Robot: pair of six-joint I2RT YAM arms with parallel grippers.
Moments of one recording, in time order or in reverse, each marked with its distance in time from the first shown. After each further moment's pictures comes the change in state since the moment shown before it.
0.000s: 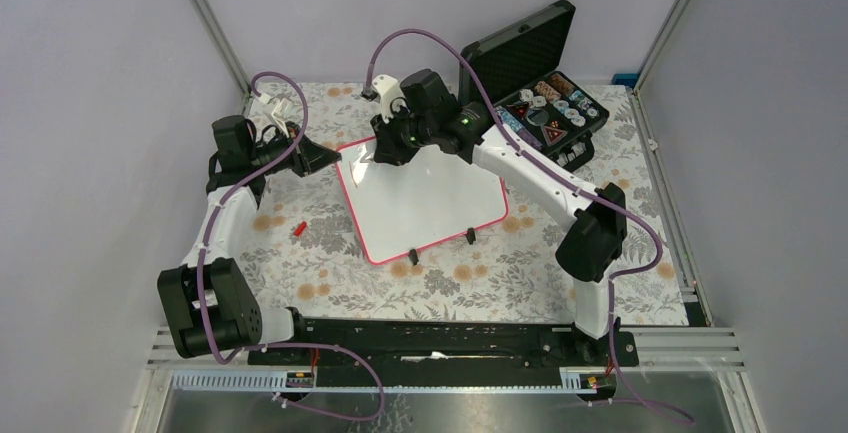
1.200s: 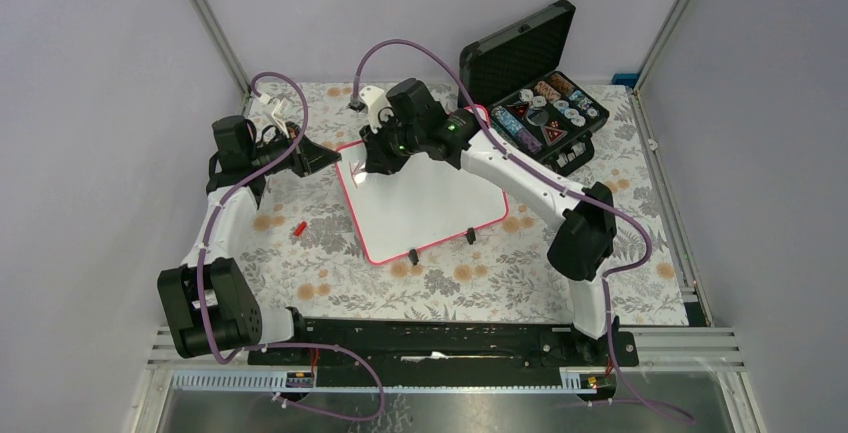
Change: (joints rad) left arm 0.000 0.000 -0.003 0.001 -0.002 0.002; right arm 0.044 0.042 0.019 -0.005 0.009 0.000
